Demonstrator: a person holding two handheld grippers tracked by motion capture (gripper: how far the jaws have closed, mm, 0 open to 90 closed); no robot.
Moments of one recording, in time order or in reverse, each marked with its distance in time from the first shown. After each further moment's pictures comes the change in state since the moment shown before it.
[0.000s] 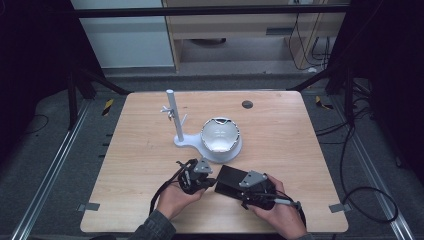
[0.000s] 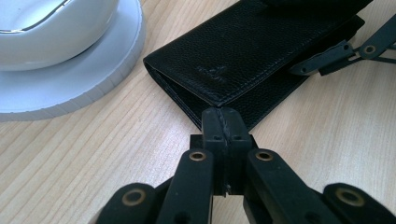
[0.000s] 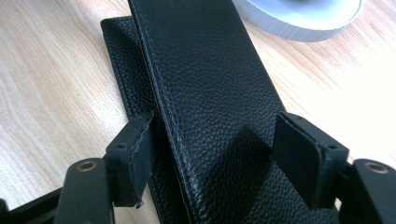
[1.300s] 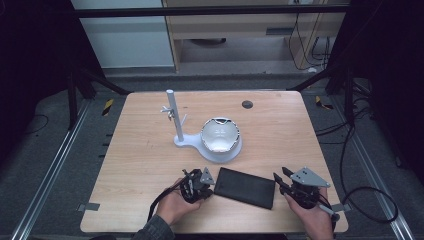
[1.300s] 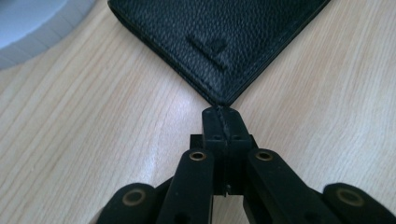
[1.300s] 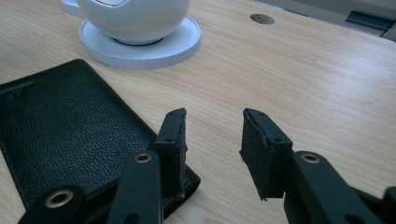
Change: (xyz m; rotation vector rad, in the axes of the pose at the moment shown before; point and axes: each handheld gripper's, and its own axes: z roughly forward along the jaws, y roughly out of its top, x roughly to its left) left arm -0.012 -0.018 0.018 0.155 0.004 0.067; right arm -0.063 -0.075 -0.046 -0.348 -0.170 0.328
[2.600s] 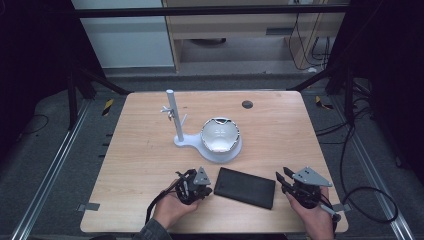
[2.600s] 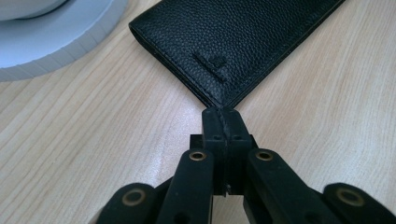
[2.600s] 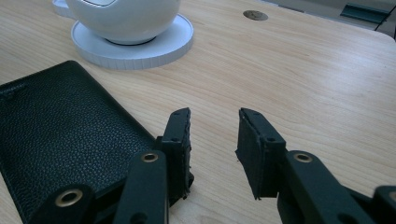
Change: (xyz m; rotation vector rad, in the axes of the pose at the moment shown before) left arm -0.004 -0.007 -0.014 -0.079 0.026 -0.030; right arm -0.004 -0.001 -0.001 0.006 -0.017 0.029
